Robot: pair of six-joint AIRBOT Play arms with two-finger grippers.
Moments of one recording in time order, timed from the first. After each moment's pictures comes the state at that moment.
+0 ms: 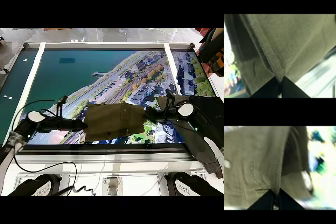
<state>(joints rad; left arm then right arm) -0.07 -1.11 0.65 0.69 -1.06 -1.05 0.07 -1.12 0.77 -0.99 0.96 1.64</state>
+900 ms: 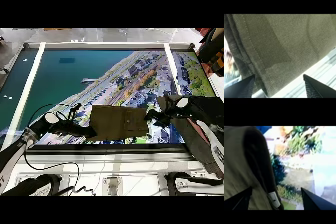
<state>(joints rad) -0.21 -1.20 0.65 0.75 -1.01 -1.07 -0.07 -1.44 0.91 -1.00 1.10 1.53</state>
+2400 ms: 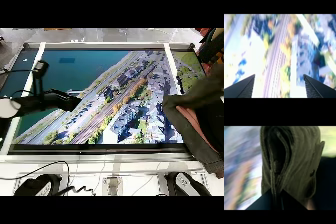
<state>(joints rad) -0.13 -0.85 0.99 0.95 -0.93 -1.05 -0.65 -1.01 1.39 -1.23 1.14 1.60</state>
